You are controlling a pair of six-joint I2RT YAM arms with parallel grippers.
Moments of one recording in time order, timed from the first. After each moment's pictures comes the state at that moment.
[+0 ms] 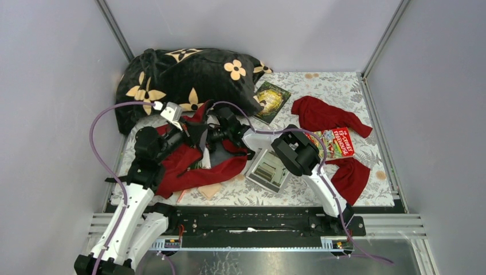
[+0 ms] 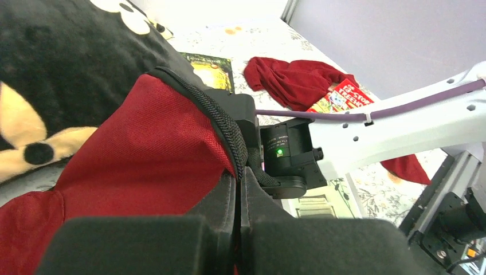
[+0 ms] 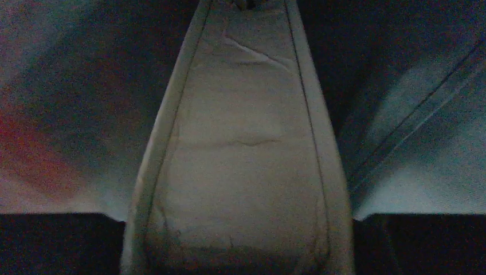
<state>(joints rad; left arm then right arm) -0.22 0.73 0.65 0.05 0.52 -0.24 0.87 2.38 1.65 0.41 -0.88 1.32</state>
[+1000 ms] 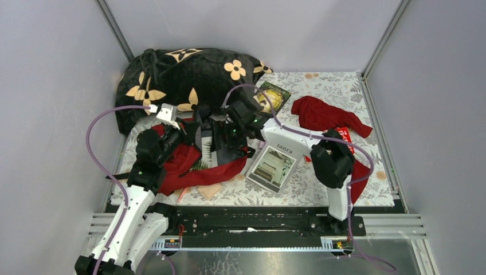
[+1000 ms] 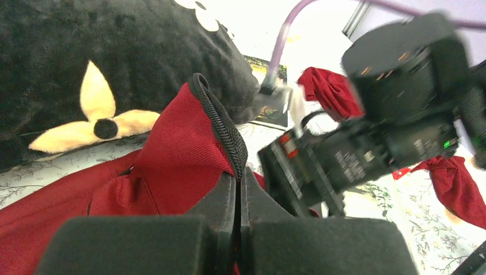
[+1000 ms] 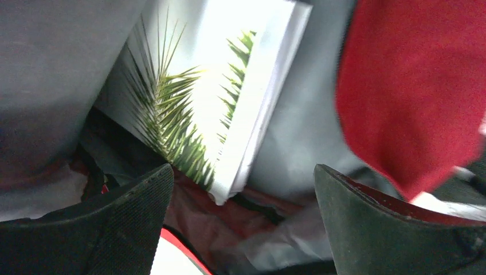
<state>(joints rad) -0.21 0.69 0.61 0.05 0.28 -0.21 0.87 2.00 1.56 -0.42 -0.31 0.66</state>
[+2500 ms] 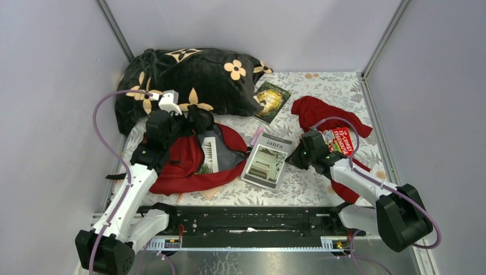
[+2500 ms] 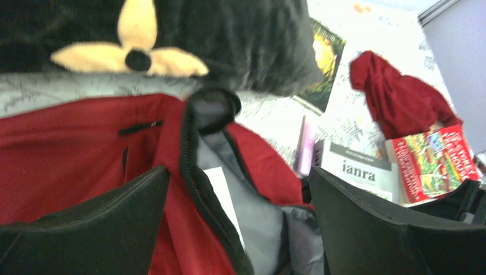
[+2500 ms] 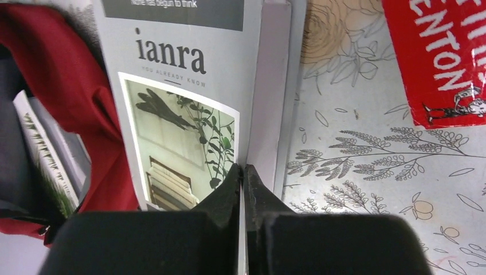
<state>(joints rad) -0.22 0.91 0.76 -0.20 0.09 -0.36 0.47 1.19 0.54 -0.23 -0.05 0.94</state>
